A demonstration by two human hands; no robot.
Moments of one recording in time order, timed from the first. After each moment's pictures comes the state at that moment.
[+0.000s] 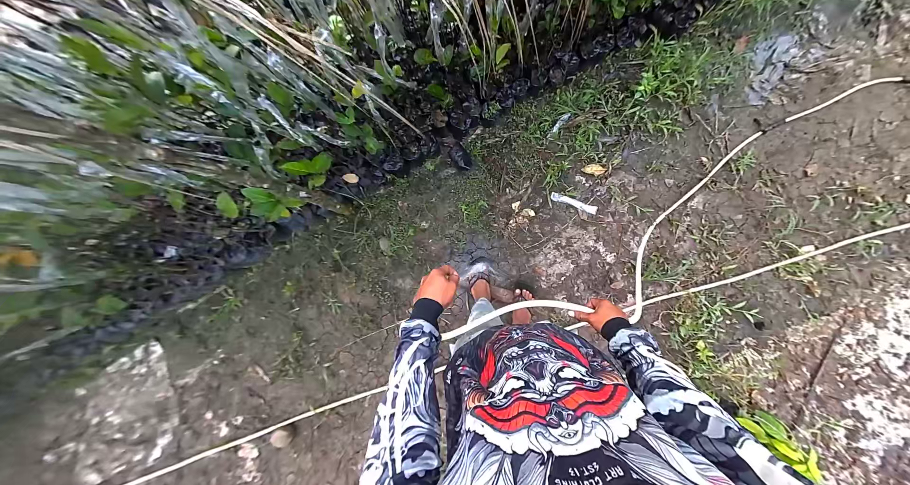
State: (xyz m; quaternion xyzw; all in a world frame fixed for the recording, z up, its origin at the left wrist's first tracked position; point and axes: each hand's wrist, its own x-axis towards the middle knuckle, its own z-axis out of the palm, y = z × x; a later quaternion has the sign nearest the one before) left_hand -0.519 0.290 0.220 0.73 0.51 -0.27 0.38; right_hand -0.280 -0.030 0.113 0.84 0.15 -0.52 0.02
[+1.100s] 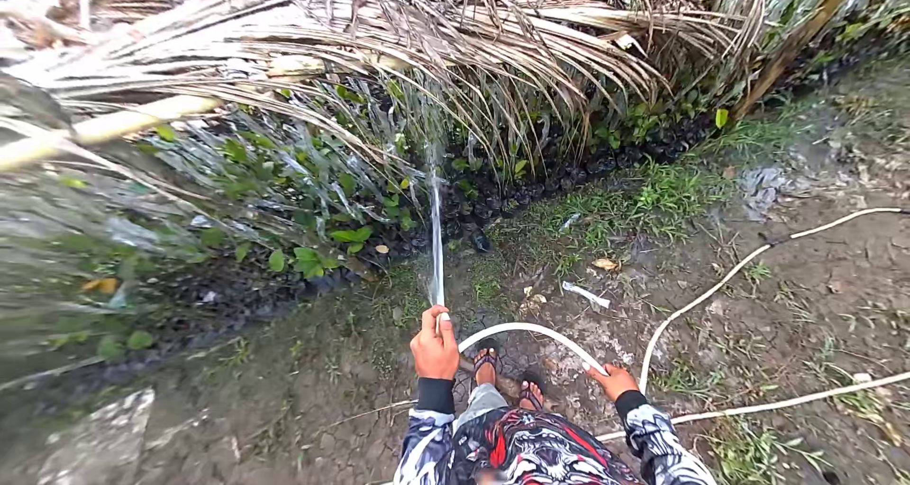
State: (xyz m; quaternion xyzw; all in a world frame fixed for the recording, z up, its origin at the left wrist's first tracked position) left_hand -0.506 0.232 0.301 0.75 0.51 0.35 0.22; right_hand -0.239 -0.015 0.143 0.86 0.12 -0.47 -0.17
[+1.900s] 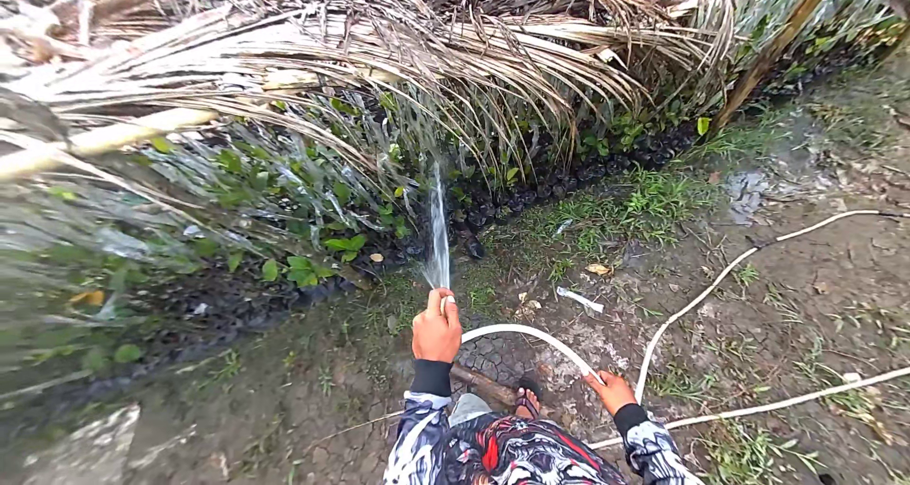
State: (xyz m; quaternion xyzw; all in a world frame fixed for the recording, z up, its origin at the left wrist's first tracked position) left_hand -0.475 0.243 0.344 0.79 0.51 0.23 0.24; right_hand -0.249 -0.034 0.159 0.85 0.15 -0.45 -0.23
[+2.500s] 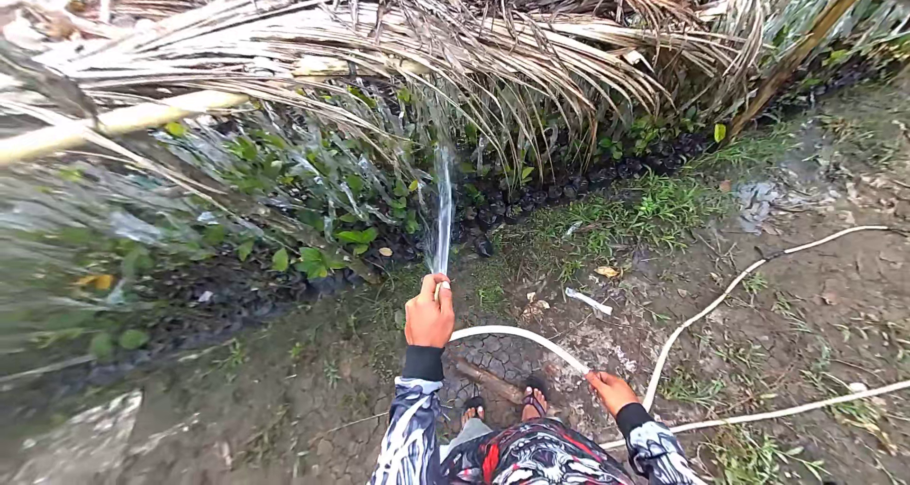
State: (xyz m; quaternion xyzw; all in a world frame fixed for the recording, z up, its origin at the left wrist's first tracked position) left_hand -0.527 0.300 0.355 0.79 0.49 0.25 0.25; right_hand -0.293 0.003 0.175 0.85 0.15 -0.47 -0.21
